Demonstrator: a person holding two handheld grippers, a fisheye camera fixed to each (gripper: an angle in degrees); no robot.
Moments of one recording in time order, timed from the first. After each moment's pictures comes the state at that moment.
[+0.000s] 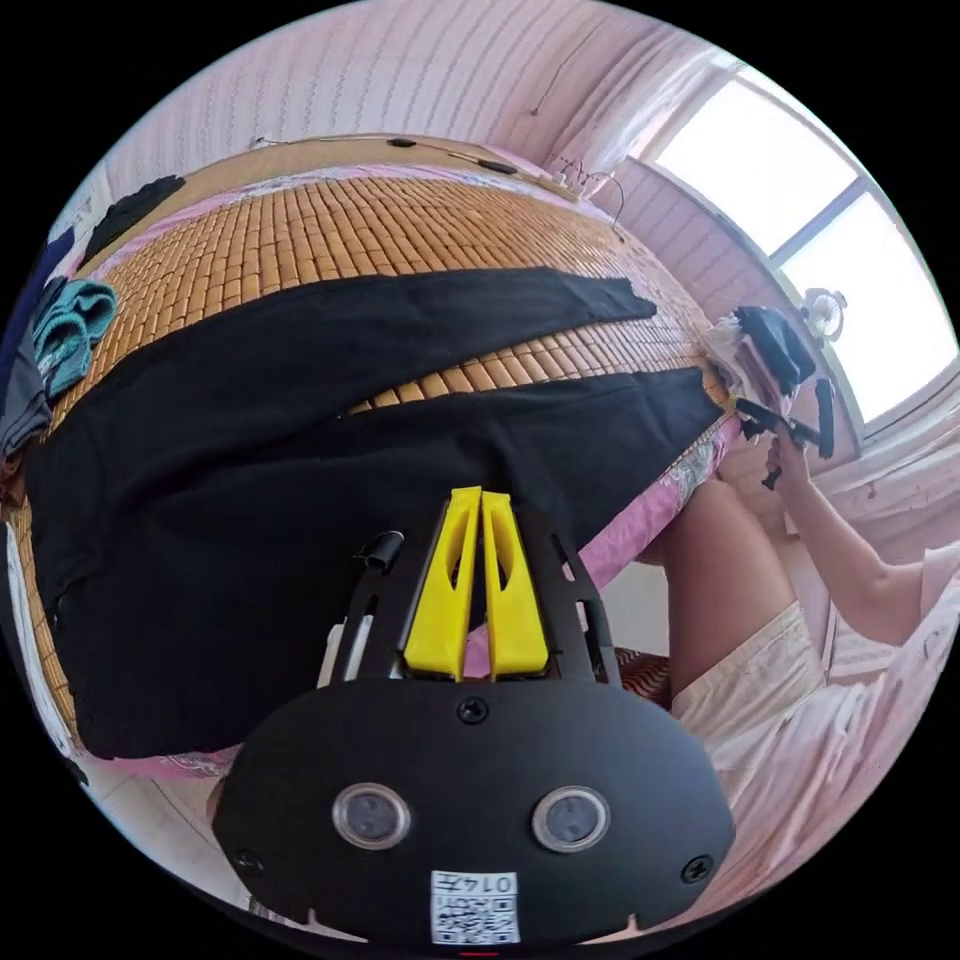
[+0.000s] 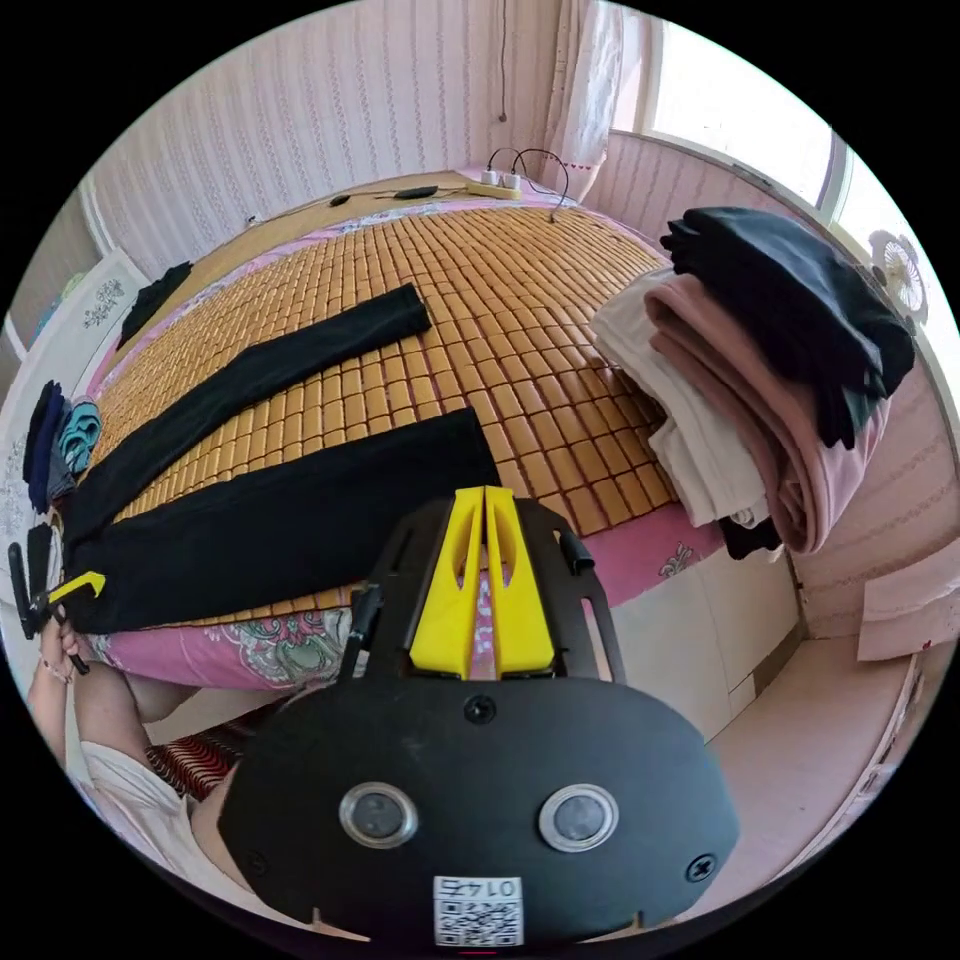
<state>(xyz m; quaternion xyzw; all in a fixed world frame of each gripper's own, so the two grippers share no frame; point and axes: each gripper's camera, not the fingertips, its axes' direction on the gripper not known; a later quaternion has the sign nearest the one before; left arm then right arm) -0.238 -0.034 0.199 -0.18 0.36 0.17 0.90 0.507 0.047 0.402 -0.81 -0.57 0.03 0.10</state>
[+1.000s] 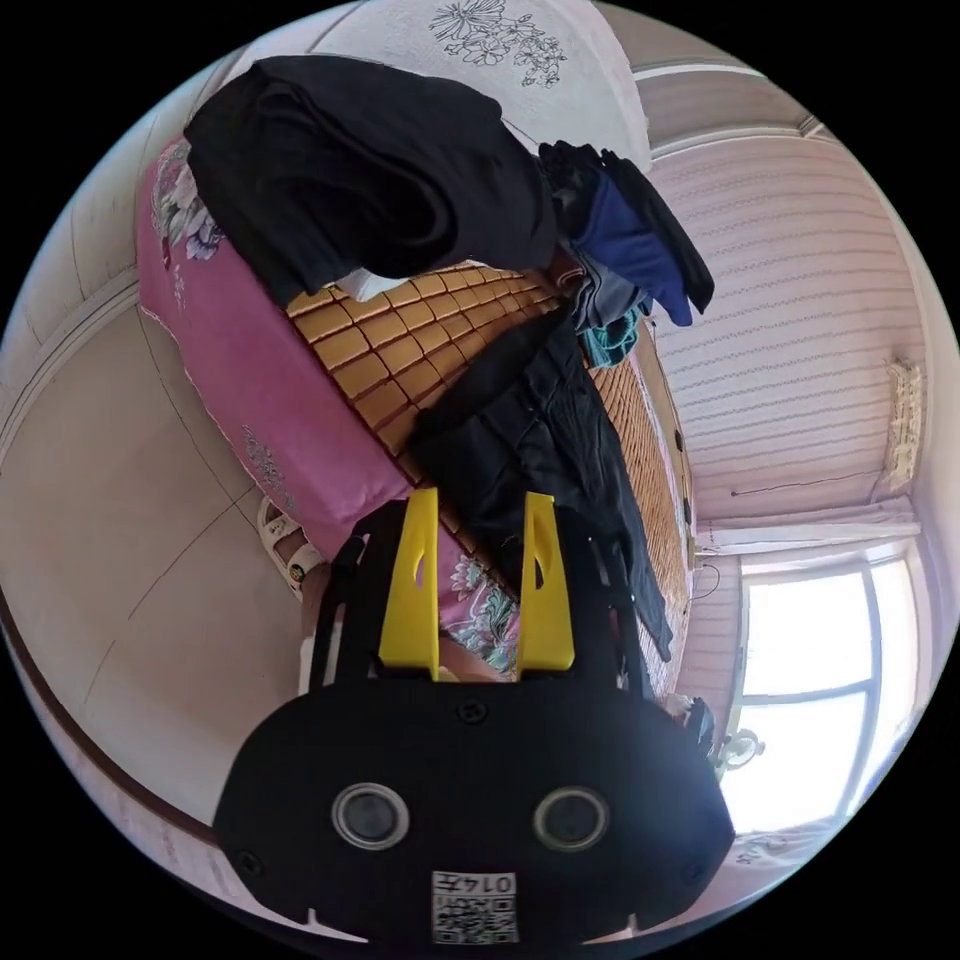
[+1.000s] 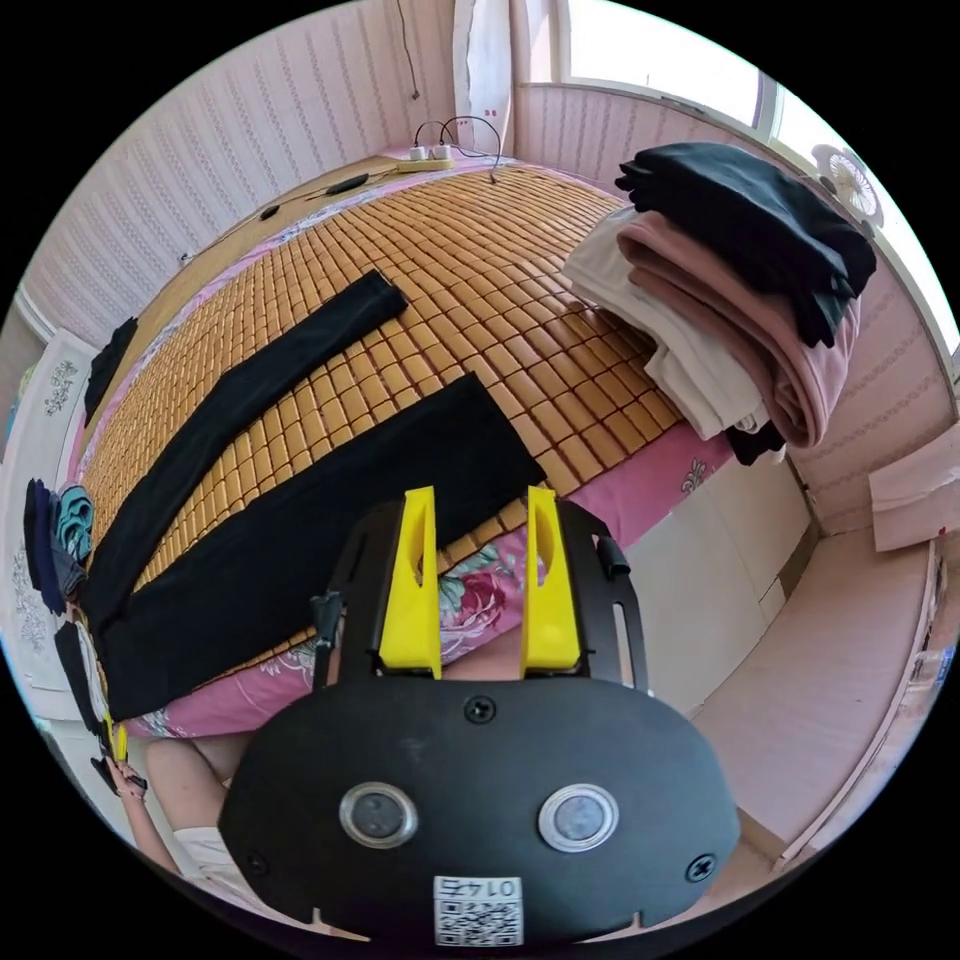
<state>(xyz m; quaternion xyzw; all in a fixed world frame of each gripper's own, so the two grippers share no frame) -0.675 0.023 0.200 -0.14 0.28 -0.39 0.87 0.474 0.083 0.252 -0.89 -0.45 -0.02 0.02</state>
